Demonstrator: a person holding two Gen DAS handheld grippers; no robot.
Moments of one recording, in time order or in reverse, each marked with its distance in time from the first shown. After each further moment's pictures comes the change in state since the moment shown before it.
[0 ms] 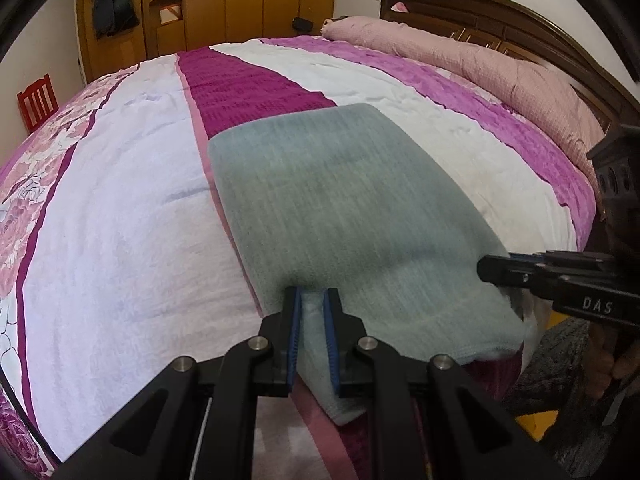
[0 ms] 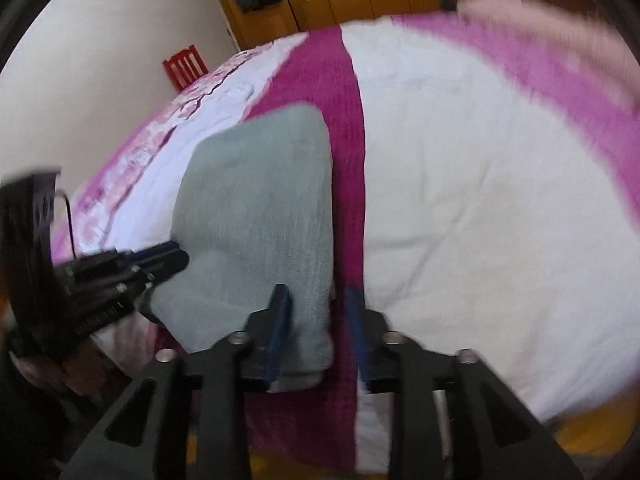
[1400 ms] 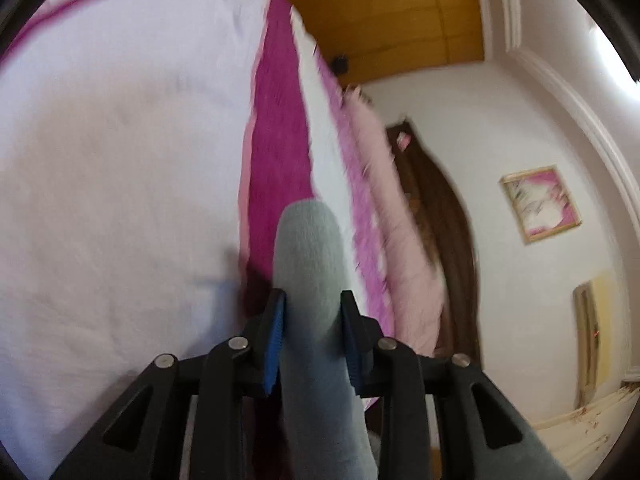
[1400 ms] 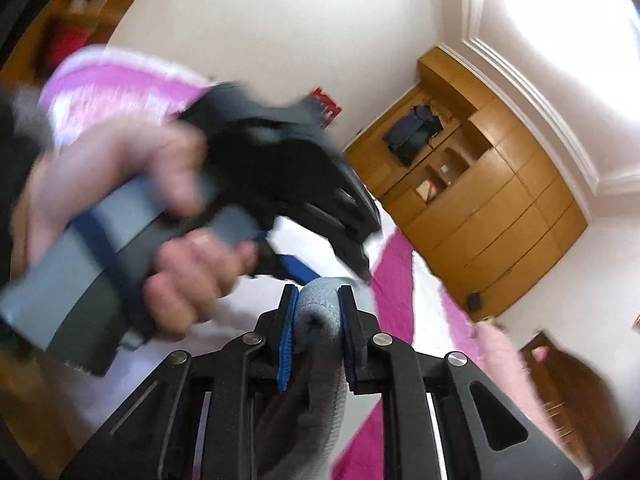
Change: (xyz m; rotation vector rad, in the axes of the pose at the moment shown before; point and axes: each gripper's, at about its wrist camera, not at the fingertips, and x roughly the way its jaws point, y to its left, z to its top) left arm 0.018 0.194 0.038 -0.867 -0.095 -0.727; right arm 0.017 0.232 0.038 -0.967 -0.465 -0.210
